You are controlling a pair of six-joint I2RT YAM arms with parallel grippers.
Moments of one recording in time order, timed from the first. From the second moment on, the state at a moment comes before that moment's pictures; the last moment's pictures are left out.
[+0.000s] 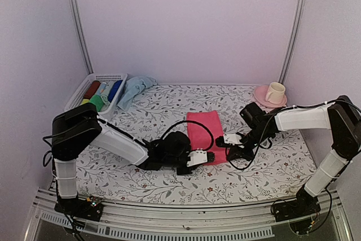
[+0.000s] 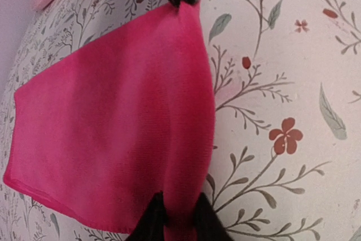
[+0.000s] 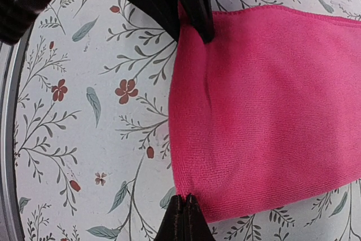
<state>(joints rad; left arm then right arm) -1.10 2.02 1.00 0.33 -0.02 0.58 0.57 1.63 0.89 -0.52 -0.51 -0.93</state>
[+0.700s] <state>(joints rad) -1.07 1.93 1.05 0.06 0.26 0.52 0.57 1.63 0.89 -0.60 -0.55 -1.02</state>
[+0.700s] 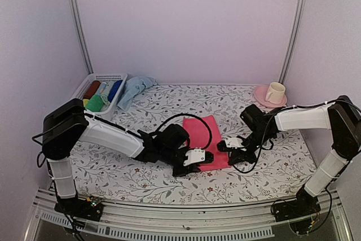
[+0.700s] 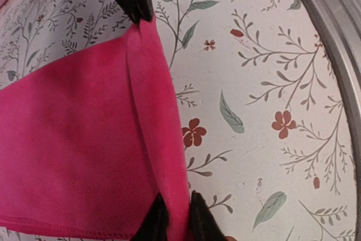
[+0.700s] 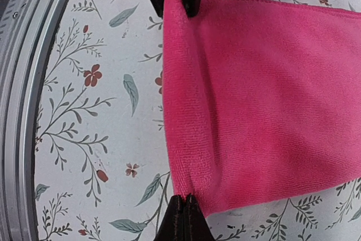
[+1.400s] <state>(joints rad) -1.05 1.91 1.03 0.01 0.37 0.41 0.58 1.63 0.96 -0.68 -0.58 -1.00</state>
